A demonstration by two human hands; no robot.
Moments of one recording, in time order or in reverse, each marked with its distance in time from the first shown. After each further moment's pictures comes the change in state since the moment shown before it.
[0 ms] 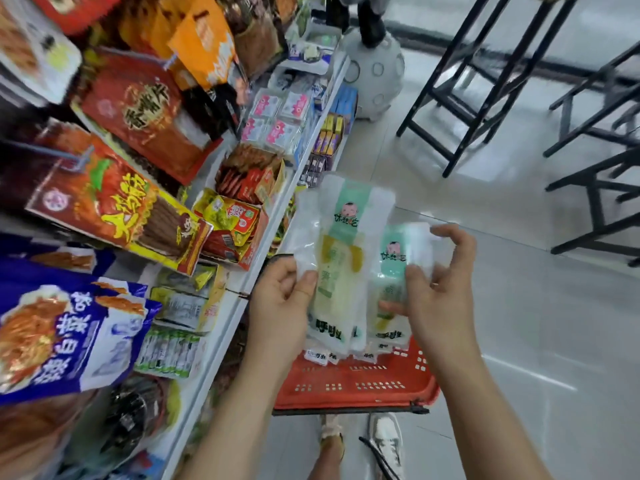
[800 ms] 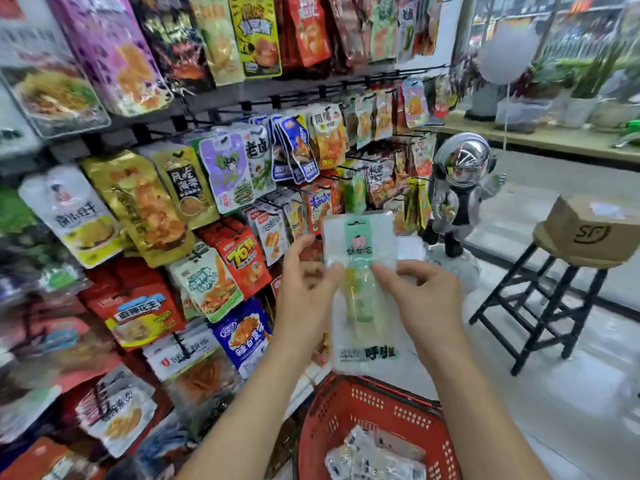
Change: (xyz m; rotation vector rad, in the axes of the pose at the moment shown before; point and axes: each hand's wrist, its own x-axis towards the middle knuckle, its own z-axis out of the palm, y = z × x) left_hand -0.229 0.269 -0.033 -0.056 0.449 0.451; right_hand -0.163 -0.270 -0.055 0.068 -0.367 -0.450
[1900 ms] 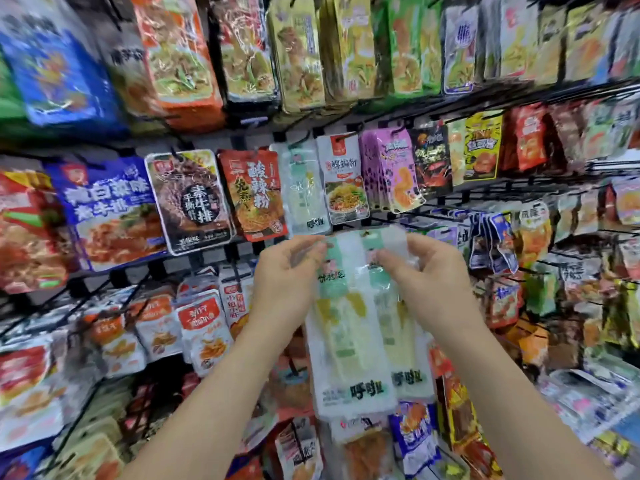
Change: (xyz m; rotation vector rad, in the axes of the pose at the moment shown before) left_hand 0.003 0.144 -0.306 0.219 0.413 0.282; right_hand -0.074 -0.168 0.253 0.093 -0.465 -0.504
